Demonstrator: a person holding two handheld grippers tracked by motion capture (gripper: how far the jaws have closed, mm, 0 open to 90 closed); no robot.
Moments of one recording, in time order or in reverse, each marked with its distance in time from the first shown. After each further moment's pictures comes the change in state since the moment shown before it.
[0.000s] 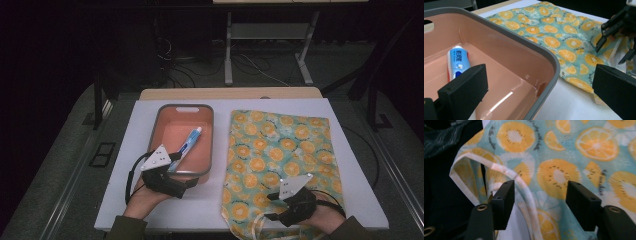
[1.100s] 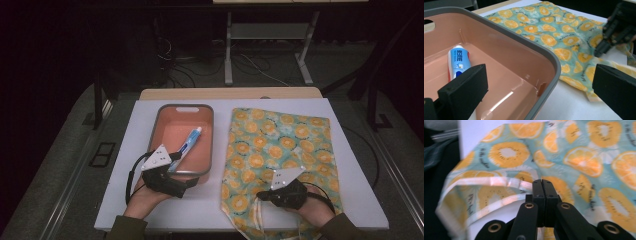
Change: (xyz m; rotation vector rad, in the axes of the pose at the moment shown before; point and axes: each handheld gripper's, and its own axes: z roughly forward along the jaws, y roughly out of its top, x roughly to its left) left arm 0.000 0.000 0.001 0.002 0.006 -0.003; right arm -0.015 0.020 0.010 -0.062 -0.070 0.025
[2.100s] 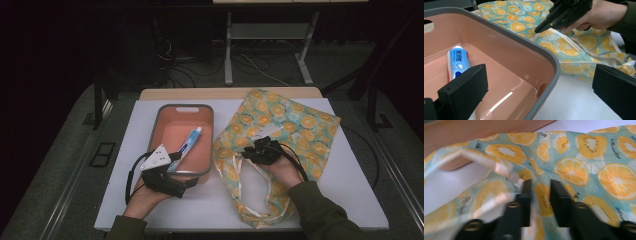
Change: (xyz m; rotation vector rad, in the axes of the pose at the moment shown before) left arm 0.001 0.000 -0.001 -0.004 -0.007 -0.001; right arm -0.084 0.063 0.041 -0.056 -0.214 0.244
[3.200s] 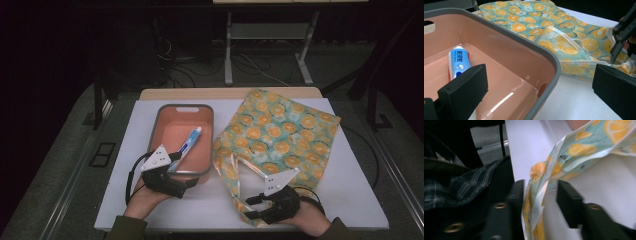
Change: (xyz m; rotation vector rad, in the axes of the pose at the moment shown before) left arm -0.001 -0.001 0.000 -0.004 0.008 0.004; right arm 0.092 -0.062 -0.066 0.020 0.426 -0.176
